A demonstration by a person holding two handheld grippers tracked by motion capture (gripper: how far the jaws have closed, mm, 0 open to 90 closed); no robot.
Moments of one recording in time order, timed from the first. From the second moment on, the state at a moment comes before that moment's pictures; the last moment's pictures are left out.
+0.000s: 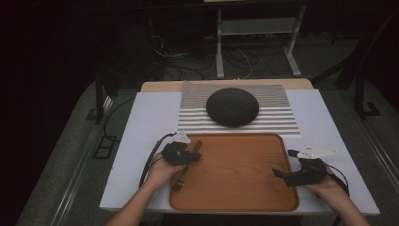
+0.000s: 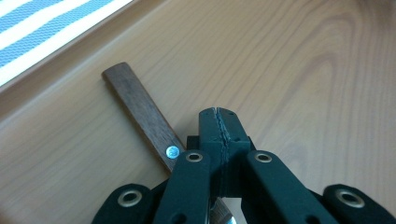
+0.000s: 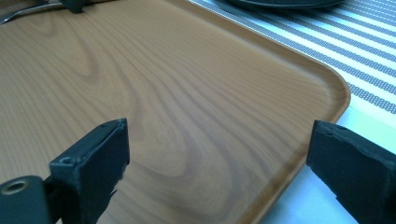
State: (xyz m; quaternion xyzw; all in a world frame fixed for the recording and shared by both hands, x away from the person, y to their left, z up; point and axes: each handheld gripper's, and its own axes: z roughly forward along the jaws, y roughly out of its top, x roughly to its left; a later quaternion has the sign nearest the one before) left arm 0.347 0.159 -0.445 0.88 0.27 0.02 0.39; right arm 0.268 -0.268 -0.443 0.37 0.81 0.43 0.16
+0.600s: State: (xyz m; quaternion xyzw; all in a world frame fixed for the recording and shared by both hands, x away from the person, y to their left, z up) left arm 0.354 0.192 -0.442 0.87 0.31 0.04 0.39; right arm 0.266 -0.269 -0.442 0.37 0.81 0.43 0.16
